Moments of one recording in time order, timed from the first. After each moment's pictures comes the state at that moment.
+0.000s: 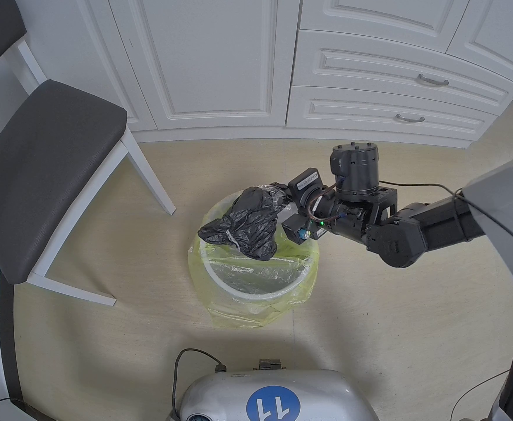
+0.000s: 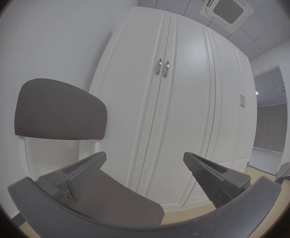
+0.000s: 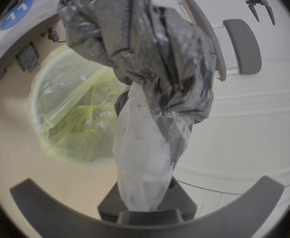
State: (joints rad) left arm 0.44 1.23 -0.54 -1.45 -0.37 -0.51; right arm 0.59 2.16 -1.38 -0.53 -0.07 -1.88
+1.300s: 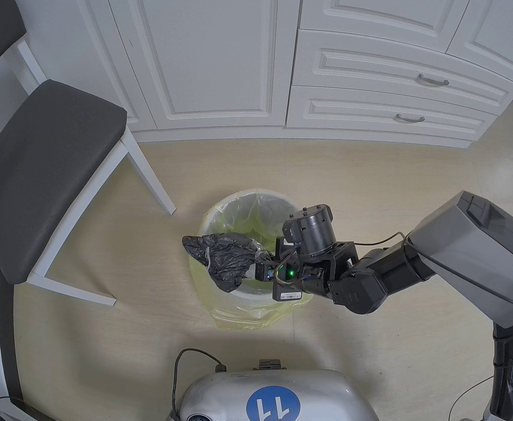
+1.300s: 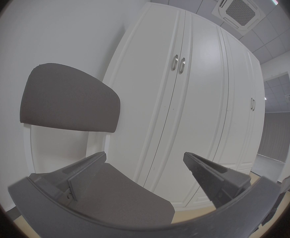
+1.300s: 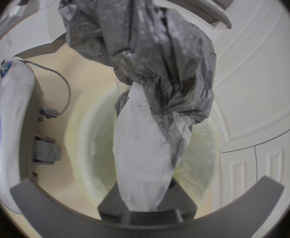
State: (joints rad) left arm 0.56 1.37 -0.57 -1.53 -0.42 -0.63; right arm 0.70 2.29 -1.31 -0.46 -0.14 -1.13
